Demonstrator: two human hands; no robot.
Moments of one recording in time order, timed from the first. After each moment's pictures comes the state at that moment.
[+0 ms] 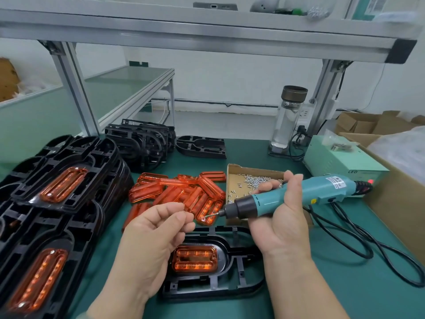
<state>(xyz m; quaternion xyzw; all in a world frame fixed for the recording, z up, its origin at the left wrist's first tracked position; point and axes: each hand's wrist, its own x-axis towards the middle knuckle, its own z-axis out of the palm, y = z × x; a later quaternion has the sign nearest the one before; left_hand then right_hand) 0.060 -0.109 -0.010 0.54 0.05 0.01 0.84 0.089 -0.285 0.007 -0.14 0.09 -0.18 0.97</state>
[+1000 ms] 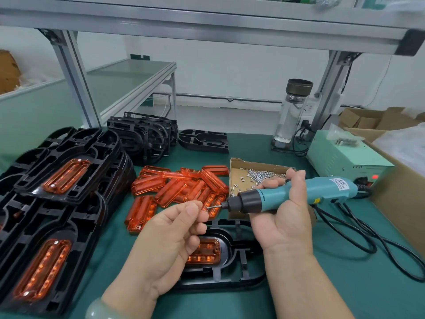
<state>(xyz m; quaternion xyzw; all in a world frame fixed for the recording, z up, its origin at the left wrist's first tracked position) 0.054 -0.120 -0.006 0.50 0.06 -0.10 0.86 0.082 -0.279 0.009 -0.13 0.11 -0.17 0.97</state>
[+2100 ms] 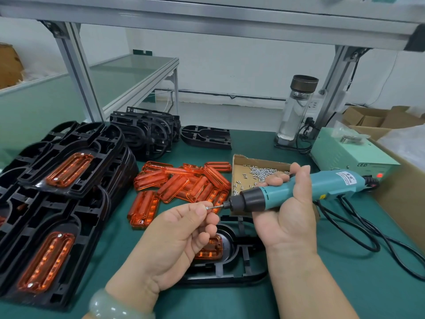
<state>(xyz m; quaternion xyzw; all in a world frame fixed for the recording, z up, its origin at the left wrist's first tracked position) 0.055 -0.121 -0.007 0.47 0.05 -0.17 0.87 0.079 -0.276 0.012 -0.15 0.09 -0.18 0.97</state>
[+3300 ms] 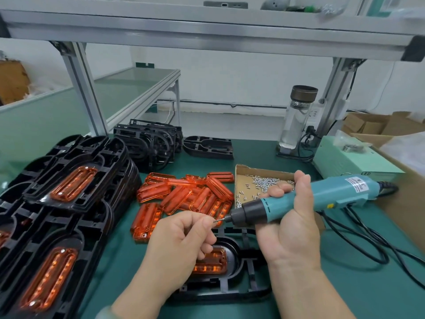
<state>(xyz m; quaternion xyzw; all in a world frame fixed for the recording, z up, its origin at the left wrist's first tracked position) 0.055 -0.117 -0.009 0.77 -0.08 0.05 0.64 0.076 -0.271 0.010 -0.19 0.04 -0.22 0.96</state>
